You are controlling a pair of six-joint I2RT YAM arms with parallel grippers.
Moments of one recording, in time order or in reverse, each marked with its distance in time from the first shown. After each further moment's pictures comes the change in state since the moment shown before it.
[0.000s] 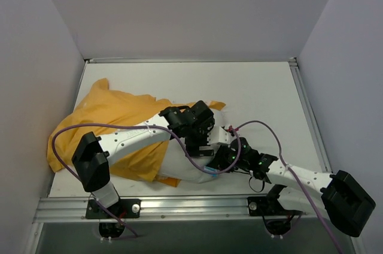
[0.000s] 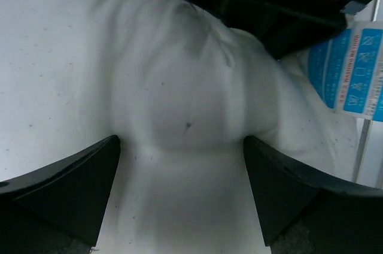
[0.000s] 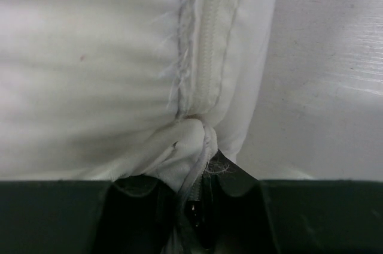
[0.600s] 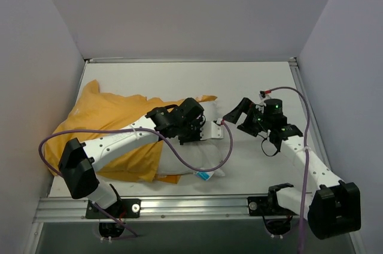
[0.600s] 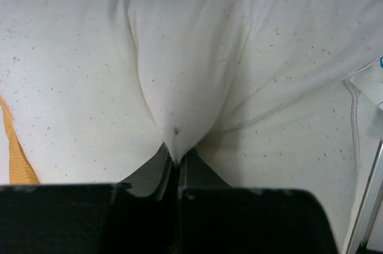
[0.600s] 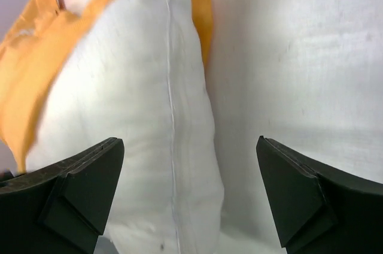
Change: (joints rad) left arm 0.039 -0.121 -0.126 0.132 -0.097 0.021; right arm -0.559 -0.010 0.368 -0.332 -0.192 -0.330
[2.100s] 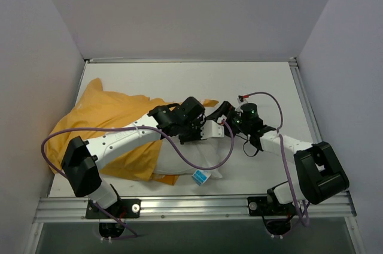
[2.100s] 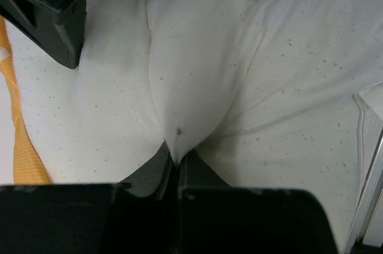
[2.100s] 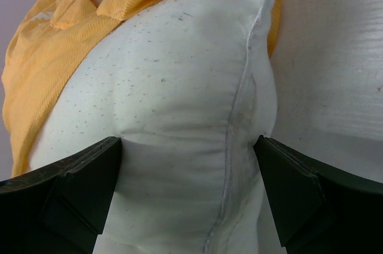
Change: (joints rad) left arm 0.008 0.026 0.021 -0.034 -0.001 -0.002; right arm 0.171 0.354 -0.081 0.568 0.029 0.208
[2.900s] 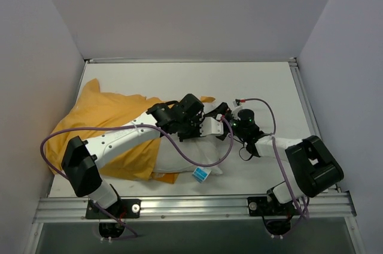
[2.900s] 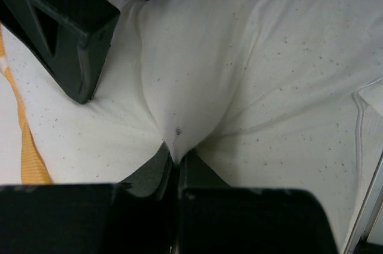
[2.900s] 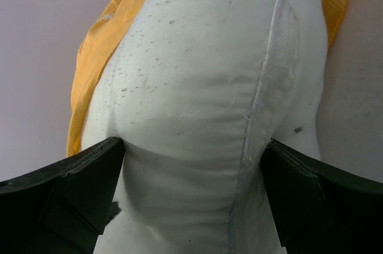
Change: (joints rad) left arm 0.012 0.001 0.023 -0.013 -0.006 -0.001; right arm 0.055 0.062 -0.106 0.357 -0.046 0.270
